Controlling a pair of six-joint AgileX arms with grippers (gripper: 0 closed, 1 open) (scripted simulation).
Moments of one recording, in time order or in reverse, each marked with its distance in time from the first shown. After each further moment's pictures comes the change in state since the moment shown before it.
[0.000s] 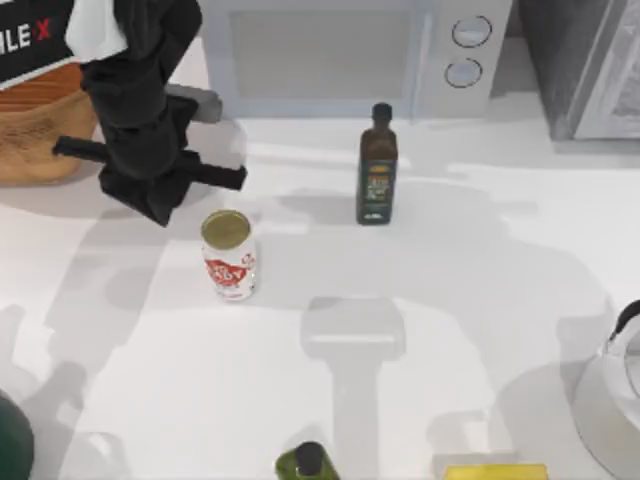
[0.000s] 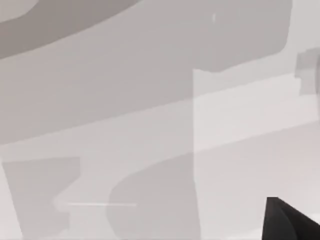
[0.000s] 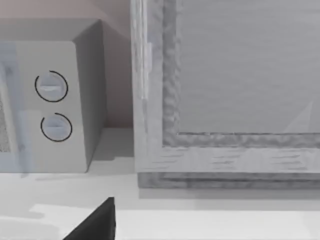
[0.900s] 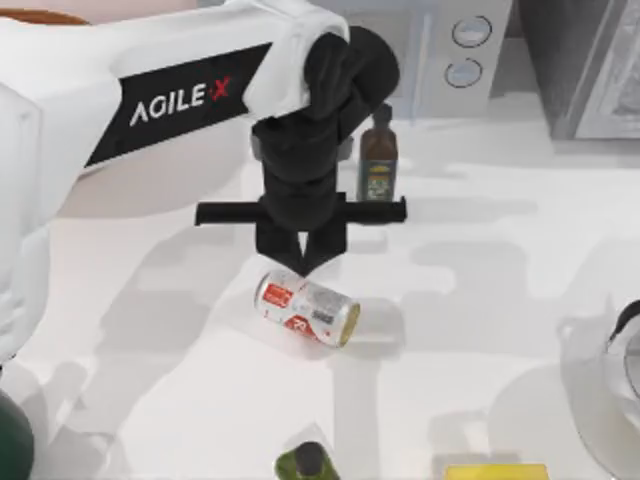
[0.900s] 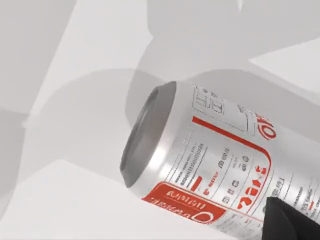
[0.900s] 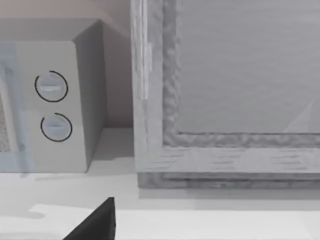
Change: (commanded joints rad) left arm -0.343 0.013 0.079 -0.040 -0.002 -0.613; right arm 0.000 0.000 0.000 0.000 0.000 0.000
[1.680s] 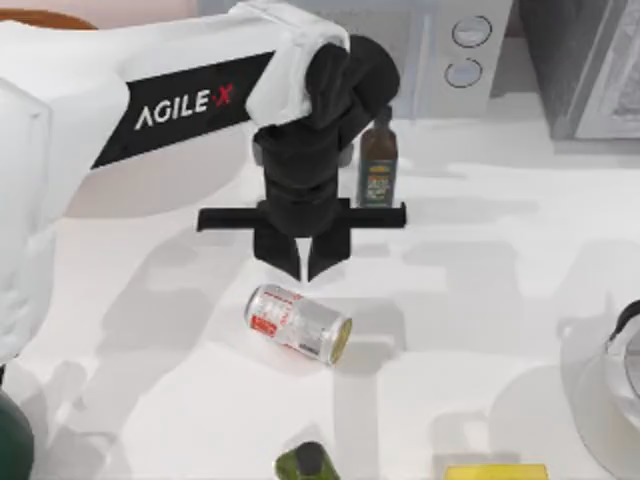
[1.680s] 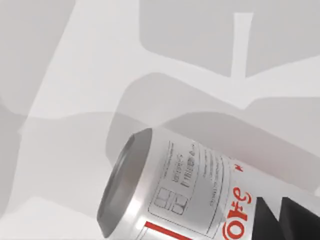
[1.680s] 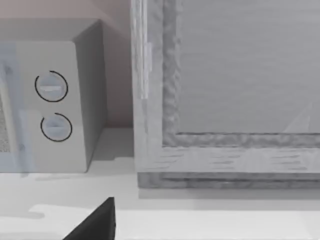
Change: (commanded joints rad) left arm -0.004 0.006 -0.020 0.028 0.000 -0.002; right arm 0.000 0.000 0.000 0.000 0.000 0.000
